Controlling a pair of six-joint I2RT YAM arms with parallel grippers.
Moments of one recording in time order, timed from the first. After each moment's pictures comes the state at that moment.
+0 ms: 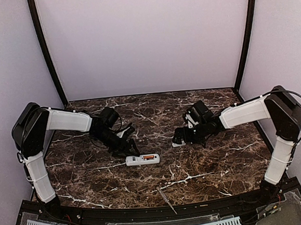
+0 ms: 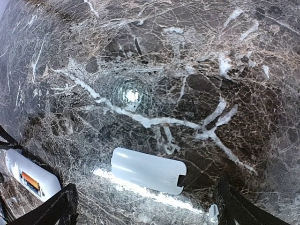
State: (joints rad) left arm -0.56 1.90 1.17 -0.53 0.69 -0.26; right arm 0.67 1.78 0.99 -0.18 -0.13 0.56
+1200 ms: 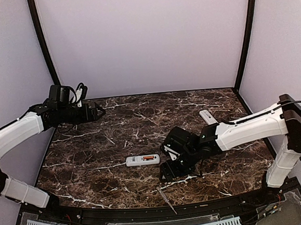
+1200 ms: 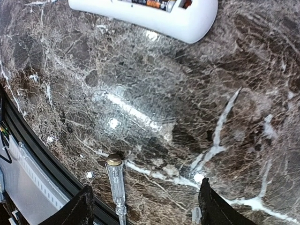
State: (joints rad) left arm -0.31 1.31 1.01 -0.34 0.28 -0.31; right arm 1.13 1.67 1.02 -0.46 -0.15 0.71
